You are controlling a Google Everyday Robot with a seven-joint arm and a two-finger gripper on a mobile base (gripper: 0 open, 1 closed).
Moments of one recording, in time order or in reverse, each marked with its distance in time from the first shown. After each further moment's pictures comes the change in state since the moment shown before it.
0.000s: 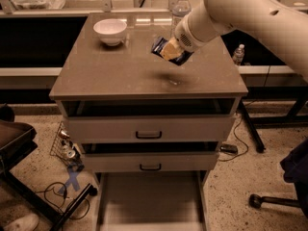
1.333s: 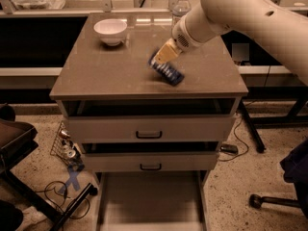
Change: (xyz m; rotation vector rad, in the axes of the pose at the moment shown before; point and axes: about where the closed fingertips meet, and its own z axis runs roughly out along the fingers) arm -0.001 0.000 0.007 -0.007 -0.002 0.002
